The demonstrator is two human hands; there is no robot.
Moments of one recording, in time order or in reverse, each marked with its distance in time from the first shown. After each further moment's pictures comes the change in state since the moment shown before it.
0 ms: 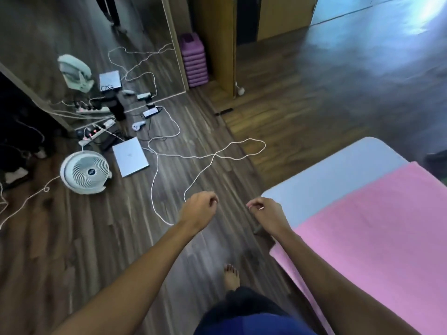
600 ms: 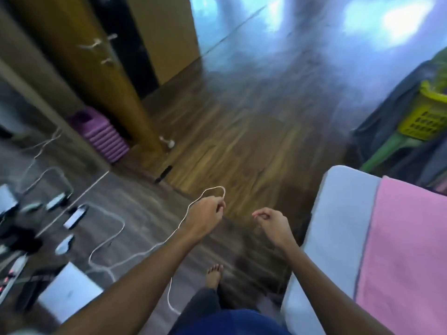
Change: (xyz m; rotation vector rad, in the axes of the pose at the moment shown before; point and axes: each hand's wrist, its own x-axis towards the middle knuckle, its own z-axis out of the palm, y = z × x) left_hand 0.392 0.122 -0.047 0.191 -0.211 0.574; right_hand 0.258 -0.038 -0.110 0.356 0.464 0.291
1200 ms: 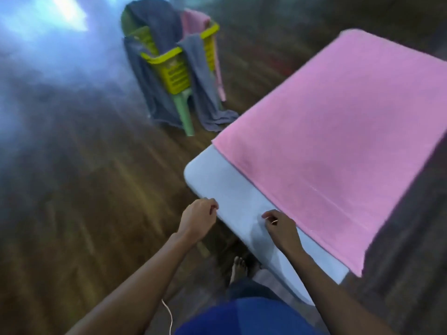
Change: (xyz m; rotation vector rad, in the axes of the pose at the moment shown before) left_hand 0.199 0.232 0.108 0.203 -0.587 1.065; right_hand -0.029 0.104 -0.068 0.348 1.038 0.762
